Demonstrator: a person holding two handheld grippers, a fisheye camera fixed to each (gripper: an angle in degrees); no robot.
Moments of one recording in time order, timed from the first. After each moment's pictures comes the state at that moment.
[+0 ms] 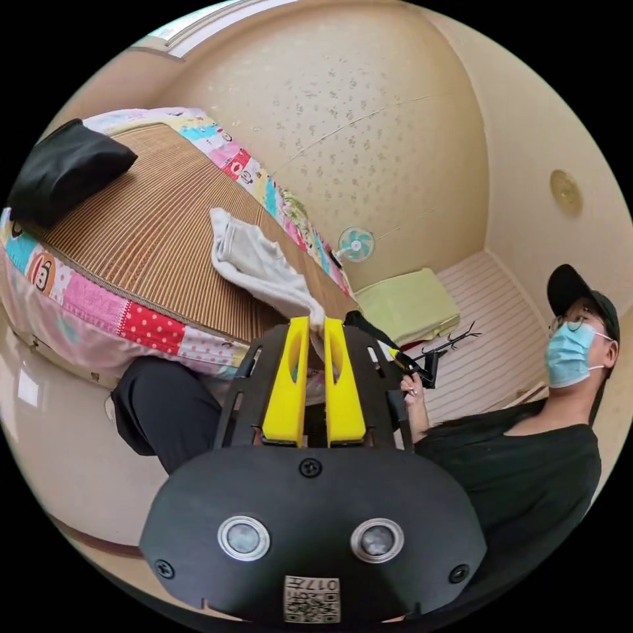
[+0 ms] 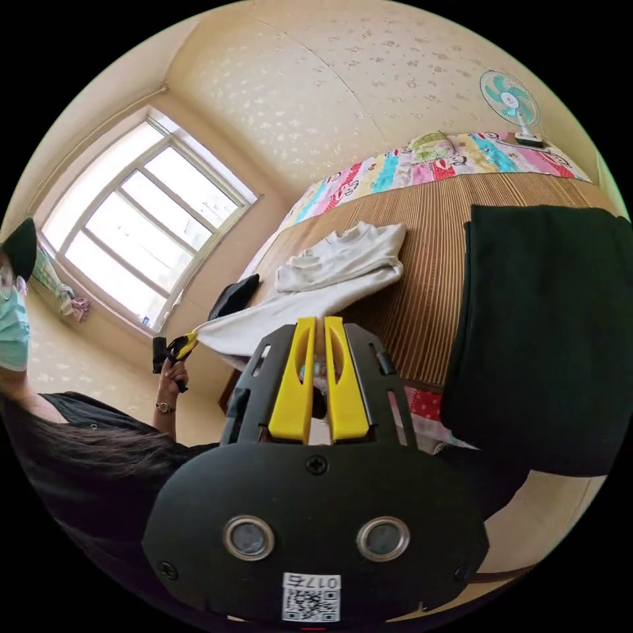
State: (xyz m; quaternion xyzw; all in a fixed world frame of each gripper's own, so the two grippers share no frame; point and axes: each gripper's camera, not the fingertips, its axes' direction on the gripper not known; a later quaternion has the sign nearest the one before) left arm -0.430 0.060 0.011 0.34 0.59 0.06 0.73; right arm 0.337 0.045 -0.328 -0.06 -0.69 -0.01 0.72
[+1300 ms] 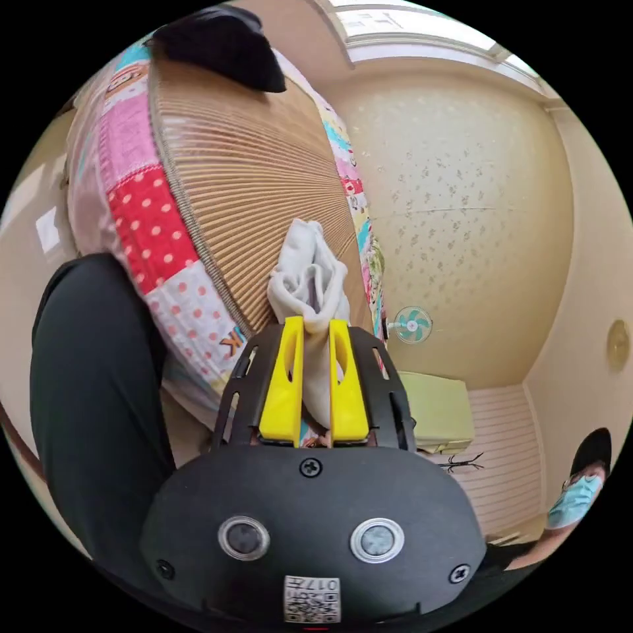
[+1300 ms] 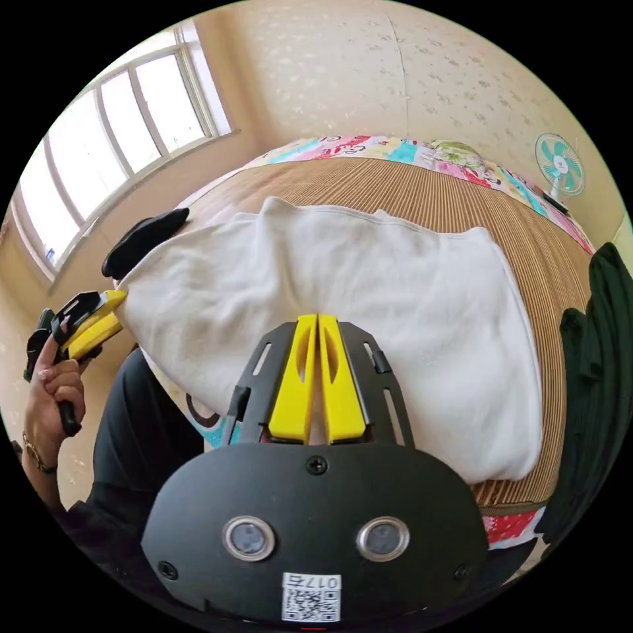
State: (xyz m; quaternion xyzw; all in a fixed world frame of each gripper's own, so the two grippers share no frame) left arm -0.342 -0.085 0.094 0.29 0.57 -0.18 0.75; right arm 0.016 0.051 -0.294 -0.07 -0.55 -0.14 0.82
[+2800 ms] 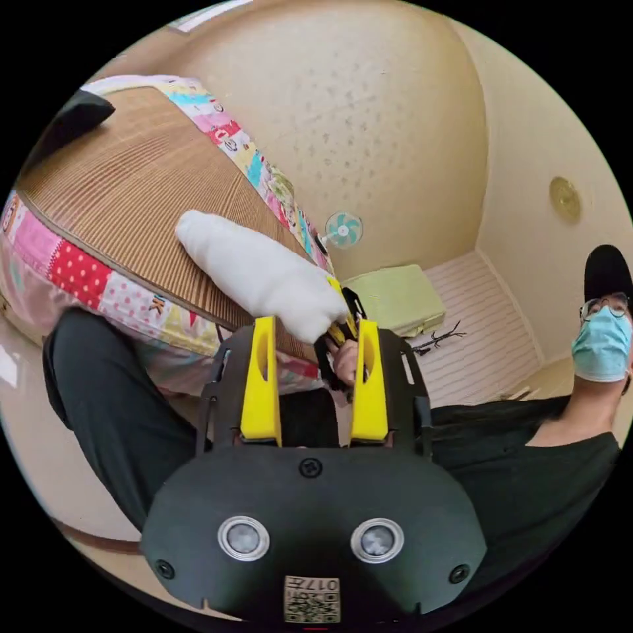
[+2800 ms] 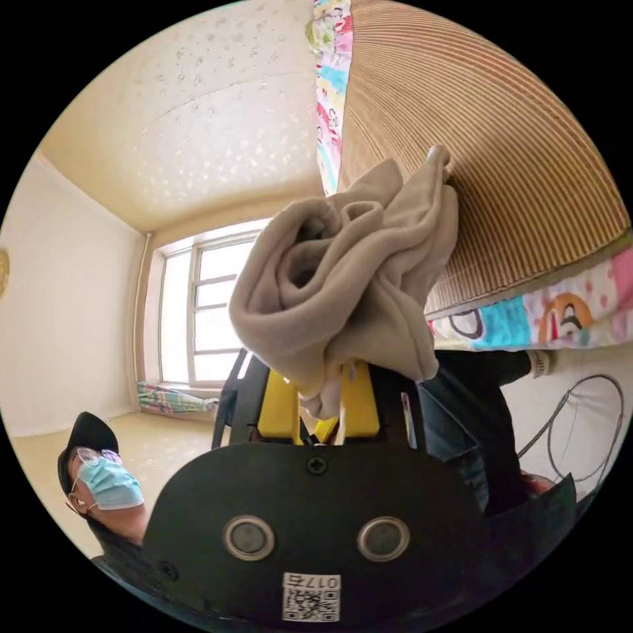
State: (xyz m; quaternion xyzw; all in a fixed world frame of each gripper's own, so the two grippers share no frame) left arm -0.434 0.077 0.062 0.35 0.64 0.03 0.69; right arm 0.221 -0.047 -0.162 -0.30 -0.84 0.17 0.42
